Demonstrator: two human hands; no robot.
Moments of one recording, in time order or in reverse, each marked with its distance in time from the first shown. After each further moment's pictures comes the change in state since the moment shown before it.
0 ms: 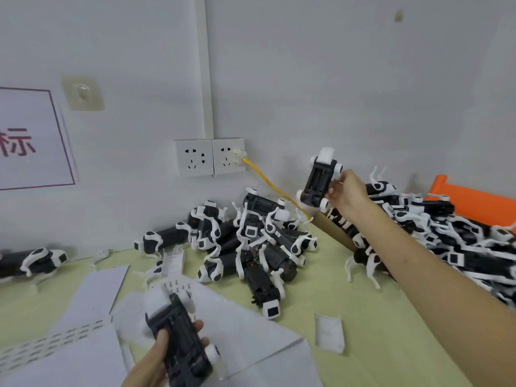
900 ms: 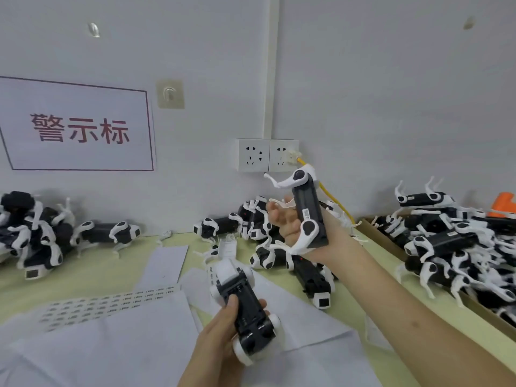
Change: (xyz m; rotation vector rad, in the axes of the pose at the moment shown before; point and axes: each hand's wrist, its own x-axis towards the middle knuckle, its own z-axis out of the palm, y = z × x) left_hand -0.031 -0.018 0.032 -0.085 0.322 0.054; right_hand -0.161 0.066 0.105 0.388 -0.718 0.742
